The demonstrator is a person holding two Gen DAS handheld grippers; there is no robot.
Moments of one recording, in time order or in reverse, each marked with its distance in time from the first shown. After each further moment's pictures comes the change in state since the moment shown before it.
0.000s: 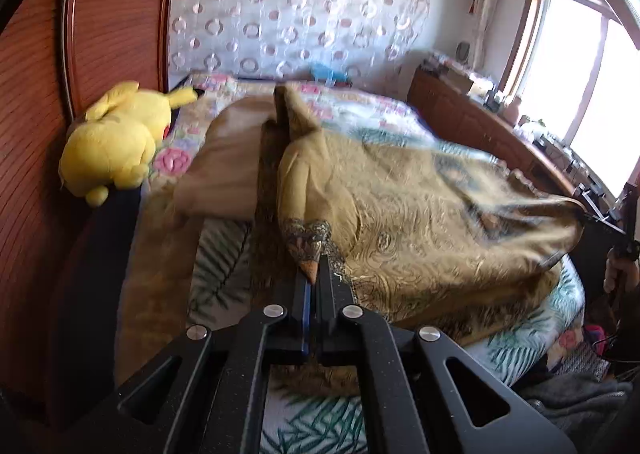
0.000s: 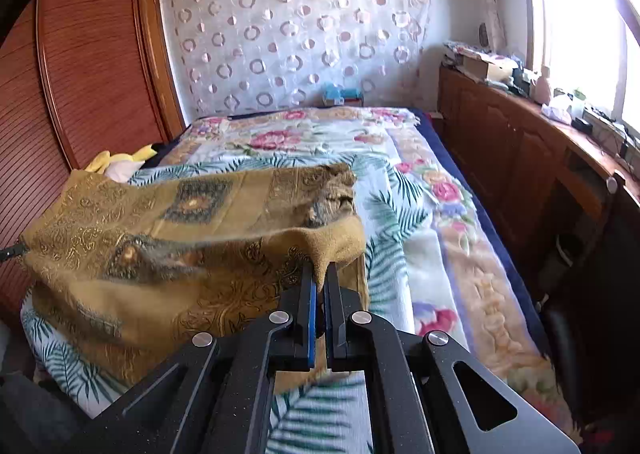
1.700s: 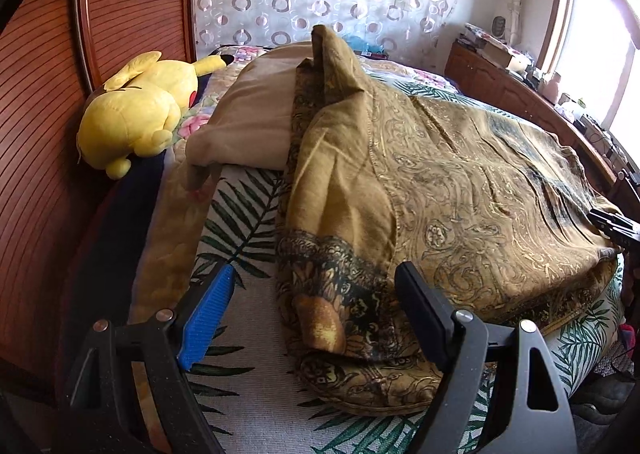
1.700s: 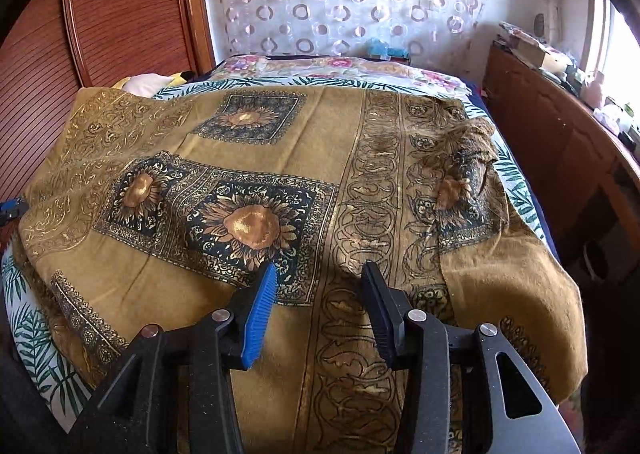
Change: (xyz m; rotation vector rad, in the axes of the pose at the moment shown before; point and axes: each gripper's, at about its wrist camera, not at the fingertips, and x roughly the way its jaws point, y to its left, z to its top) left arm 0.049 0.016 -0.020 -0.013 0.059 0.133; right arm 0.105 0.084 -0.024 -0.139 0.146 0.069
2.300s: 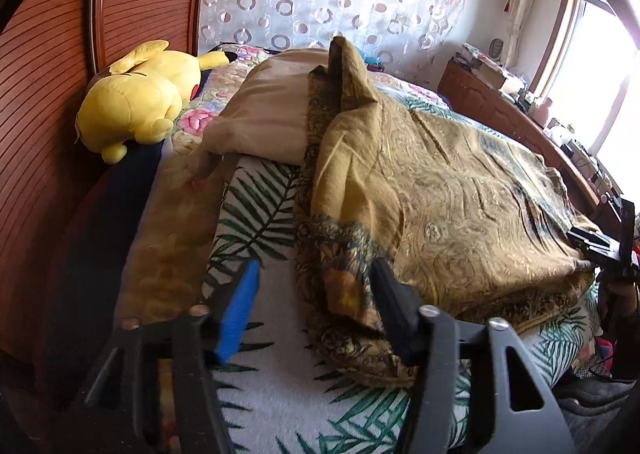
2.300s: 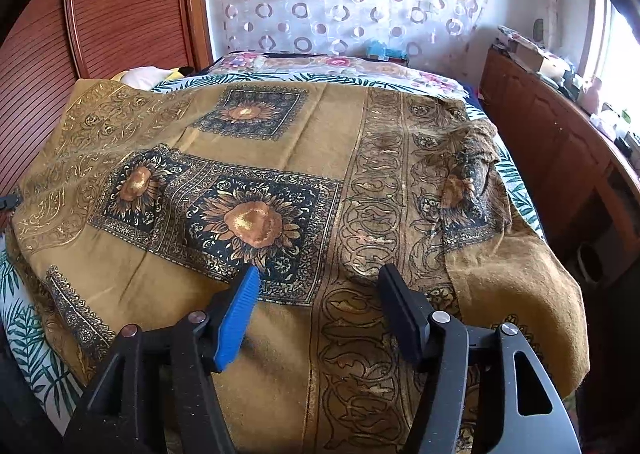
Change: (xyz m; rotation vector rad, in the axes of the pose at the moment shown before) left arm -0.013 0.021 -0.010 -0.066 -0.017 -0.075; right arm -0.001 0.007 -0.003 -0.028 0.003 -0.021
